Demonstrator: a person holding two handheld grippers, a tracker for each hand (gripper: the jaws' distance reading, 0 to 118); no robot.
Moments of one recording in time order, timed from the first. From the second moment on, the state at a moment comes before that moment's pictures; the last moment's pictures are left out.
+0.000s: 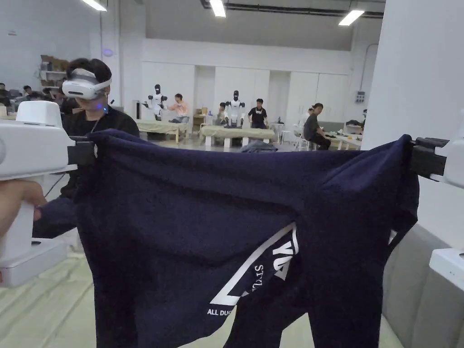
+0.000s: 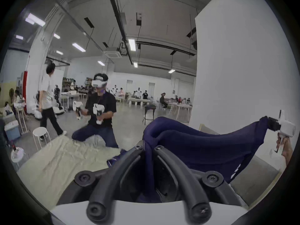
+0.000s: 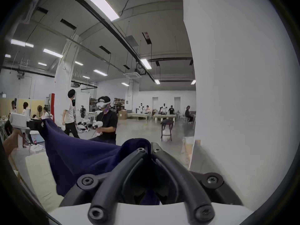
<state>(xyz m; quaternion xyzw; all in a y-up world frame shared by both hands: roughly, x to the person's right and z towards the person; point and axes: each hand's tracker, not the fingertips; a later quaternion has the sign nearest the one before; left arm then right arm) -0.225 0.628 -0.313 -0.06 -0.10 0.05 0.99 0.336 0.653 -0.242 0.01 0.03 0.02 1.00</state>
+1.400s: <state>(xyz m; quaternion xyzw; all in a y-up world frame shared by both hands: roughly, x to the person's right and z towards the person) -0.162 0.717 -0.558 0.00 -0.04 0.00 1.00 0.346 0.756 -0.474 0.10 -0.06 0.05 0.99</state>
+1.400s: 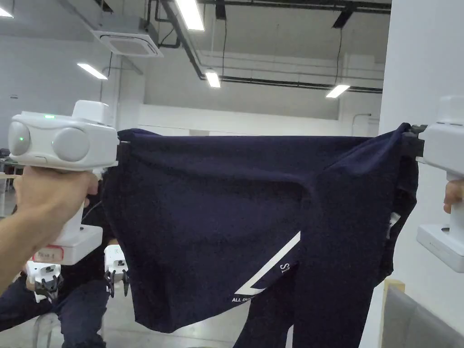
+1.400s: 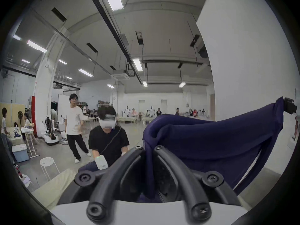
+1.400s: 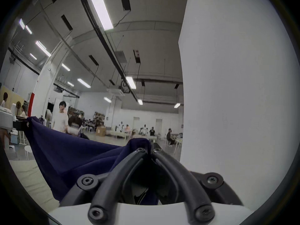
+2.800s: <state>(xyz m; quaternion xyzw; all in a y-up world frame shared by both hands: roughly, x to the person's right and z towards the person) -0.196 0.156 -0.203 -0.46 -0.13 0.00 0.88 0.385 0.170 -0.100 -0.43 -0.04 0.05 0.90</state>
